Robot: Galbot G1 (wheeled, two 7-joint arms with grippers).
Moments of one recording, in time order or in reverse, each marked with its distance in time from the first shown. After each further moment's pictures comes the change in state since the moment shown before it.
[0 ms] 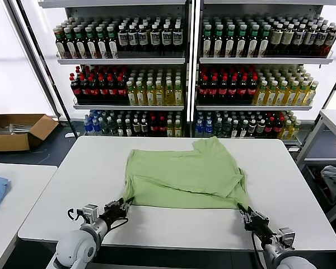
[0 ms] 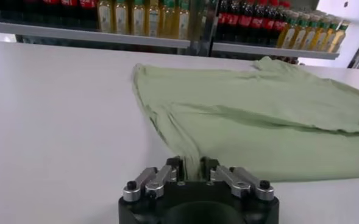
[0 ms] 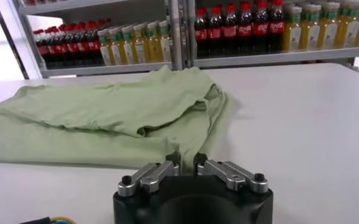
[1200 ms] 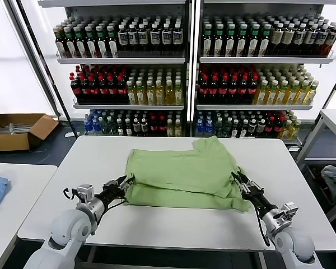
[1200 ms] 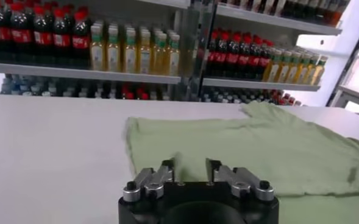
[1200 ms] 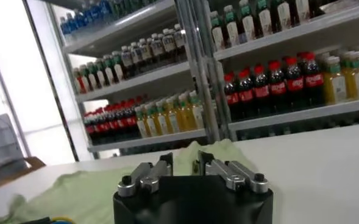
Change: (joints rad) left arm -0.112 0.037 -0.018 -0.030 -0.058 0.016 0.015; right arm 0.207 -0.003 -0.002 -0.135 0.062 0.105 -0.129
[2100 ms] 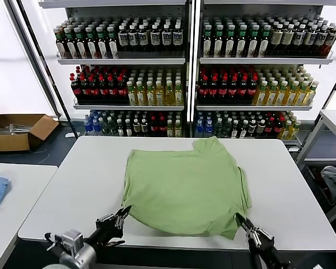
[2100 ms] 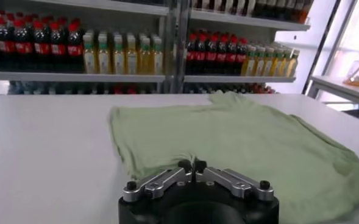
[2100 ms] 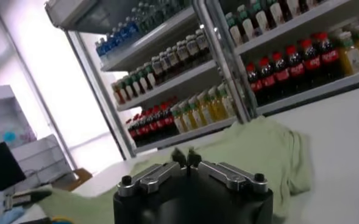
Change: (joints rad) left arm 0.297 -0.017 -0.075 -0.307 0.073 -0.014 0.017; right arm -0.215 0.082 0.092 0.135 0.237 0.117 -0.193
